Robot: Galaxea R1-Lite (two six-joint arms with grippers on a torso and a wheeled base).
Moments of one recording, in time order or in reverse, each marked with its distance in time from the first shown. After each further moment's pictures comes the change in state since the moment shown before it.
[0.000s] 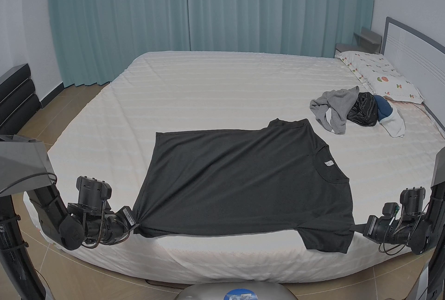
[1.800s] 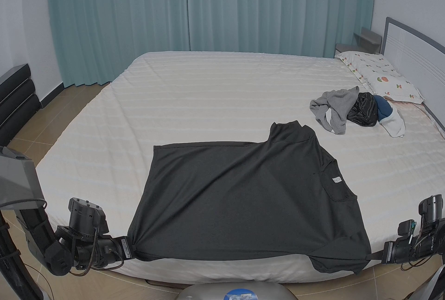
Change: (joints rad) left arm -0.082 -0.106 0.259 -0.091 0.050 0.258; right arm -0.098 -0.493 0.013 0.803 -0.016 -0.340
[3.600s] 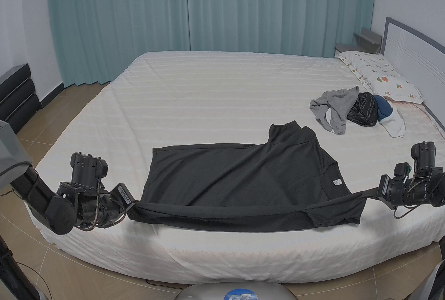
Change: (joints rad) left arm 0.042 -0.077 -0.388 0.320 0.064 -0.312; right arm 0.064 0.134 -0.474 0.039 0.004 0.306
